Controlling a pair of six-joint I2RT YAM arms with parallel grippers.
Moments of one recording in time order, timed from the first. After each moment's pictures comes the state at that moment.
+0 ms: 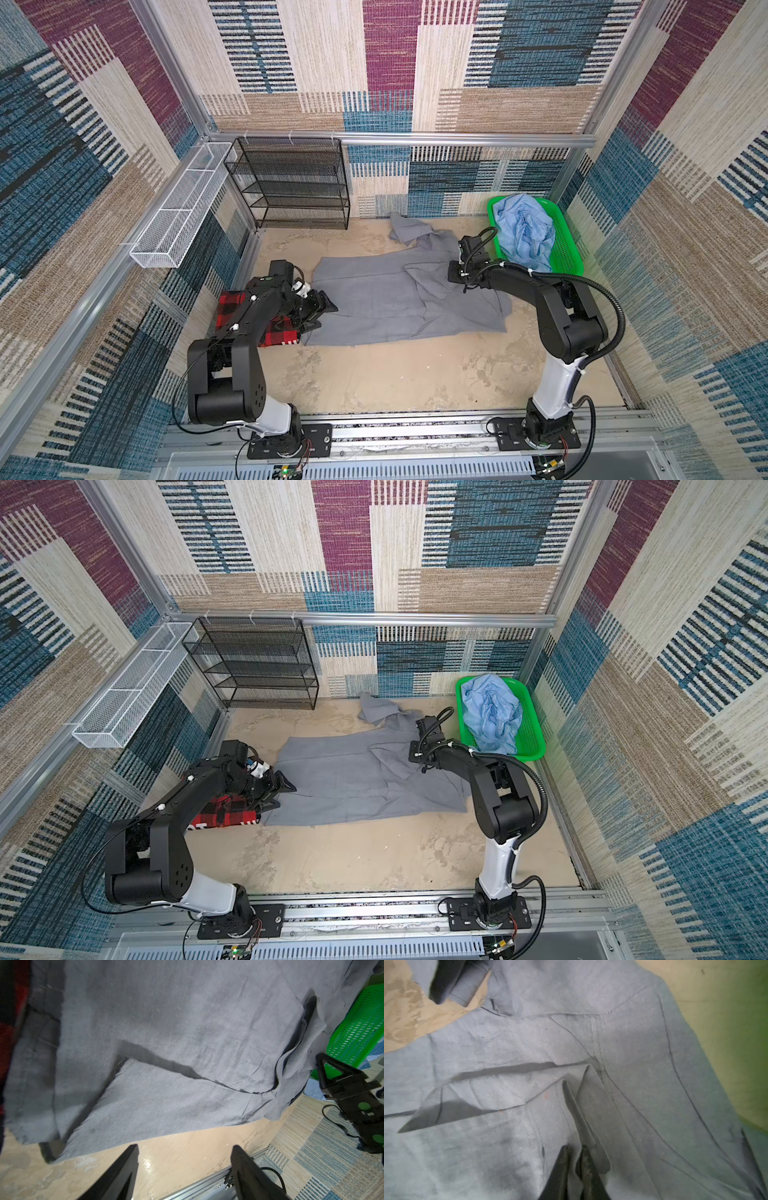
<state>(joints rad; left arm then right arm) 0.06 1.51 1.00 -0.85 0.55 -0.46 0.30 1.86 1.21 -0.25 0.03 0.39</state>
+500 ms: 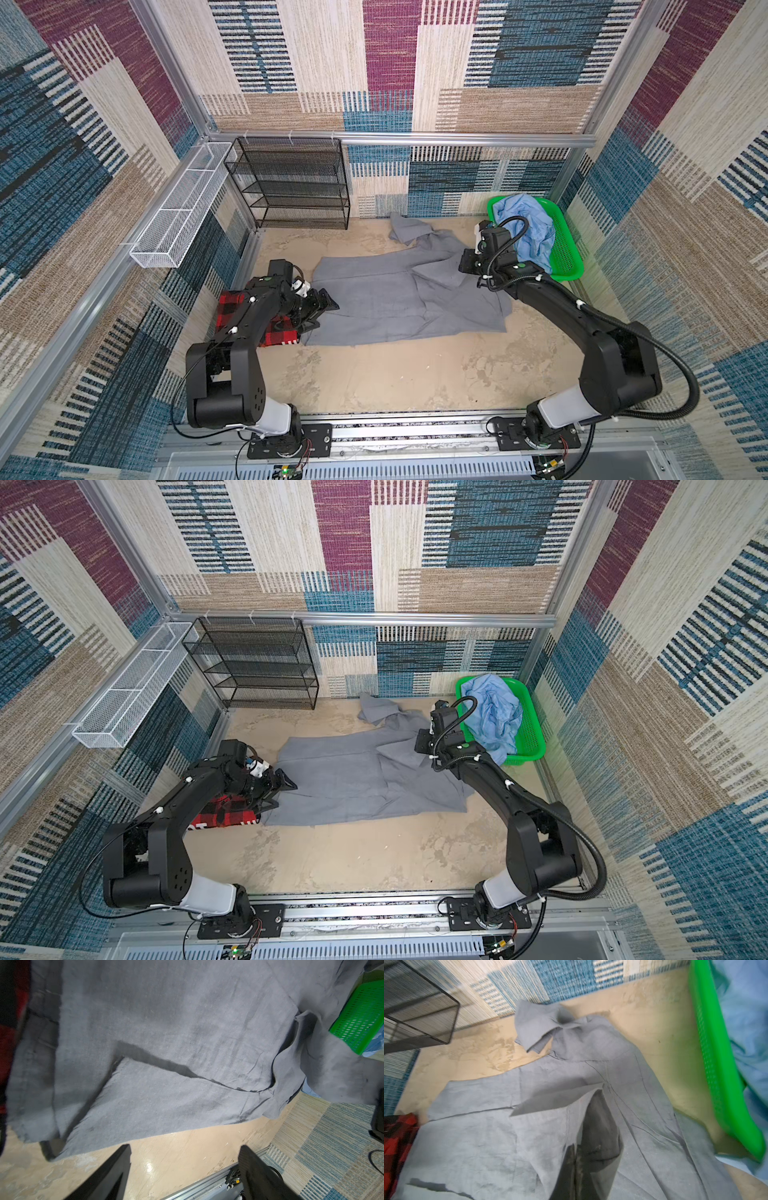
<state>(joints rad) 0.06 1.48 1.00 -0.85 0.56 -0.44 0.30 1.46 1.12 -0.31 -0.01 0.41</state>
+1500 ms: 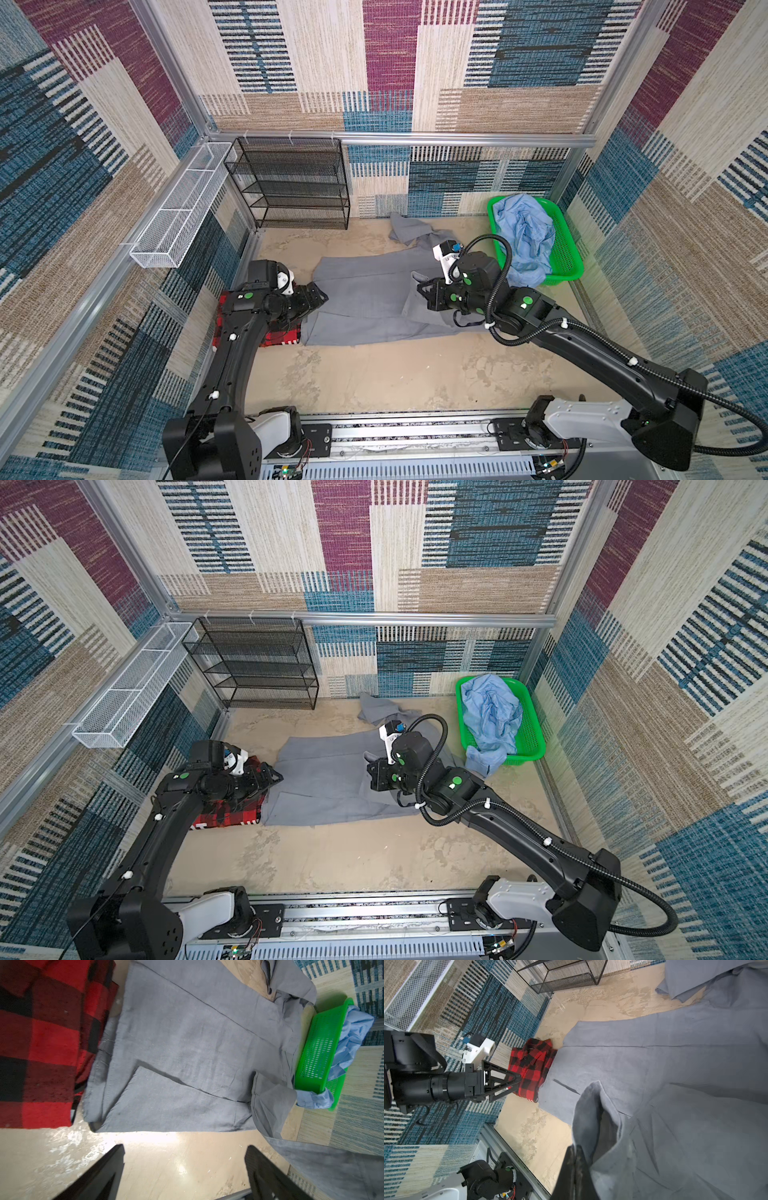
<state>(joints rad) 0.09 1.16 0.99 -0.88 0.40 -0.44 0.79 1.23 1.16 -0.47 -0.08 0.64</state>
